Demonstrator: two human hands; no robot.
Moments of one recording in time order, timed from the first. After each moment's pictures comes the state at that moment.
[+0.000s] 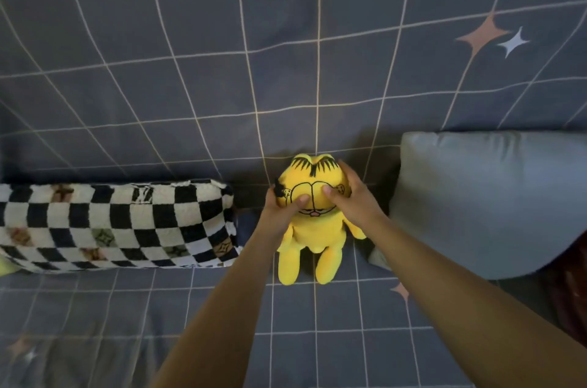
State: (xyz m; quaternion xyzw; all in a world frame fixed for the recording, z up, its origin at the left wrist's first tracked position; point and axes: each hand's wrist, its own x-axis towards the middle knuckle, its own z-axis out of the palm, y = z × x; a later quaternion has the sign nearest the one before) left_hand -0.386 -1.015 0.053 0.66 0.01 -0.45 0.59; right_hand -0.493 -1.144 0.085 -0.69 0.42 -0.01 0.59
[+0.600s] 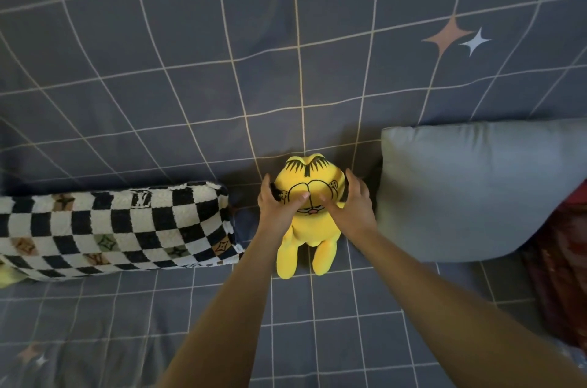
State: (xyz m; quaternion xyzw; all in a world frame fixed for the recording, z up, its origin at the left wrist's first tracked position) left_hand -0.404 -1.022 0.091 0.79 -0.04 -0.38 0.49; right_hand -0.520 -1.119 0.096 -0.73 0.49 -0.04 0.47
